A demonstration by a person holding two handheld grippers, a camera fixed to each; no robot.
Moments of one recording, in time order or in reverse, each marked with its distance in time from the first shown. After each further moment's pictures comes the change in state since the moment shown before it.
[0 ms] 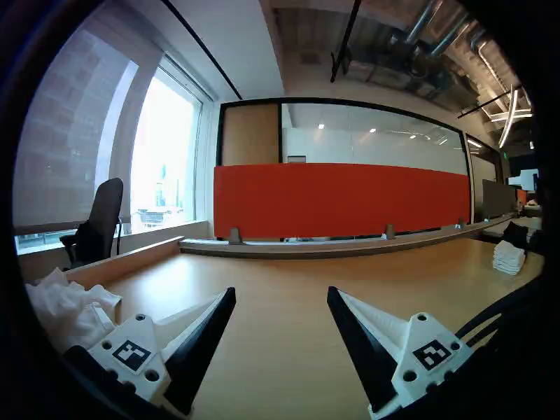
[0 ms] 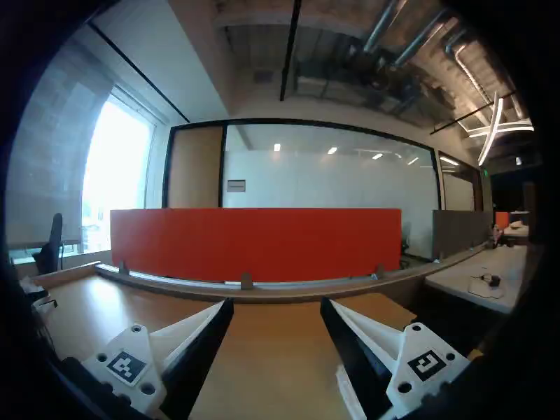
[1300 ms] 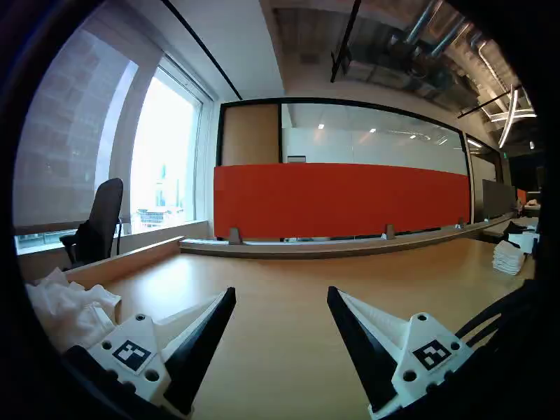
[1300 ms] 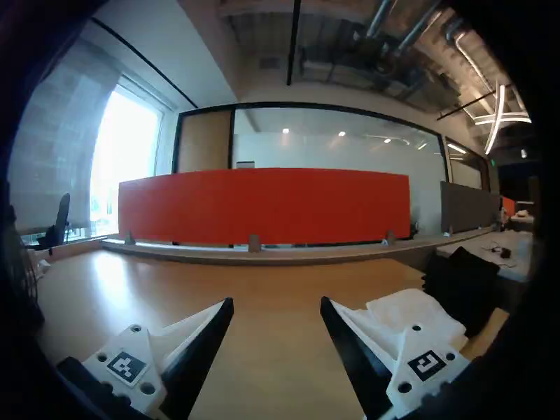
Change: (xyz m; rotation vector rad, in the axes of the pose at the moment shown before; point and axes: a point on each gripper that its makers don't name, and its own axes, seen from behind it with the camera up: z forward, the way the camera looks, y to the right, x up) left arm -0.001 0.001 0.000 0.000 0.000 0.000; right arm -0.123 -0.002 -0.007 0.043 -0.058 0.004
